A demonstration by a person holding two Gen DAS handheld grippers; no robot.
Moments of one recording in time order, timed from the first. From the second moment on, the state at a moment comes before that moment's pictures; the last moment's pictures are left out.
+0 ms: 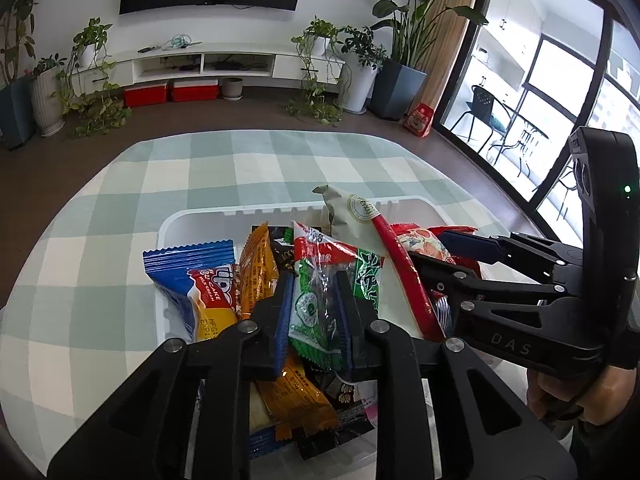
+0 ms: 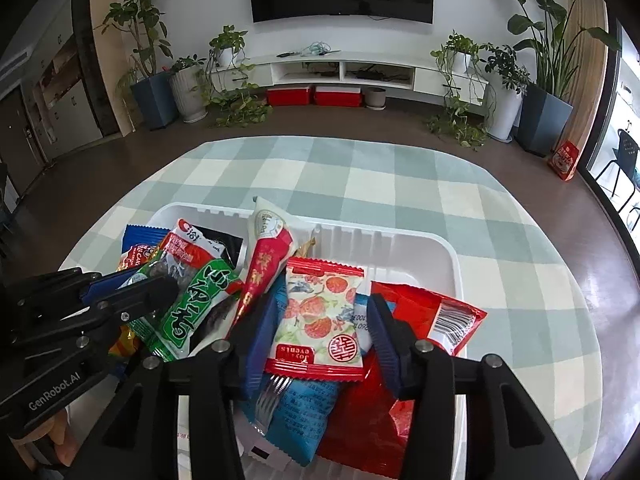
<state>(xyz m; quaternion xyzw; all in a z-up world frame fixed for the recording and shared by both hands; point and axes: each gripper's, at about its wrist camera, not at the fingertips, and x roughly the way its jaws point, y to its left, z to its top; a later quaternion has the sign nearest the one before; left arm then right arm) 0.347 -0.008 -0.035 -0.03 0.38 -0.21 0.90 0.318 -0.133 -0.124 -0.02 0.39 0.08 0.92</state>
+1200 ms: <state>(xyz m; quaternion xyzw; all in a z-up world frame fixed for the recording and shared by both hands) 0.259 0.016 0.016 -0.03 0.31 -0.16 0.94 0.262 -0.152 -0.091 0.00 0.33 0.06 0.94</state>
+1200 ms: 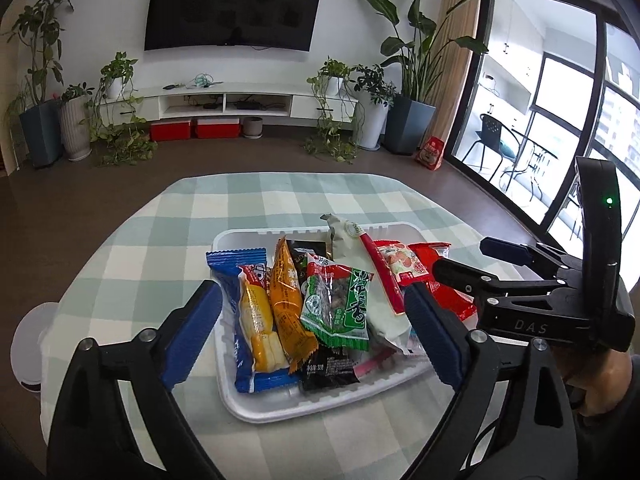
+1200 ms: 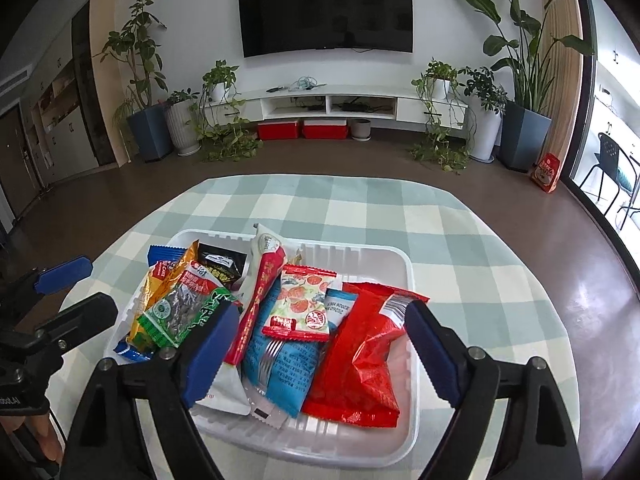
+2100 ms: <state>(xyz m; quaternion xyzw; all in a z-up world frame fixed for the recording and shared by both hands) -0.030 0.007 0.128 0.03 0.12 -0.03 0.99 -0.016 -0.142 0.017 -0.01 0.05 0.05 1.00</state>
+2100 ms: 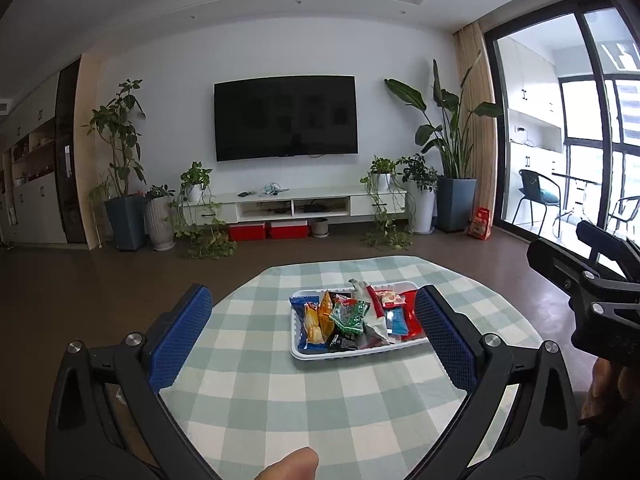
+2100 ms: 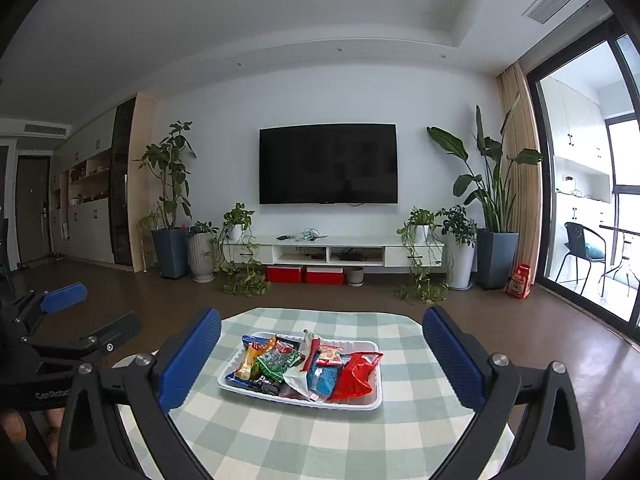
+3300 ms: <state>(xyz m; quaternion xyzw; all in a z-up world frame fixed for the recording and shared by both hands) 0.033 0.004 0.013 -0.01 0.35 -0.04 0.94 0.000 -0.150 -0.074 0.04 0.26 -0.01 0.96</state>
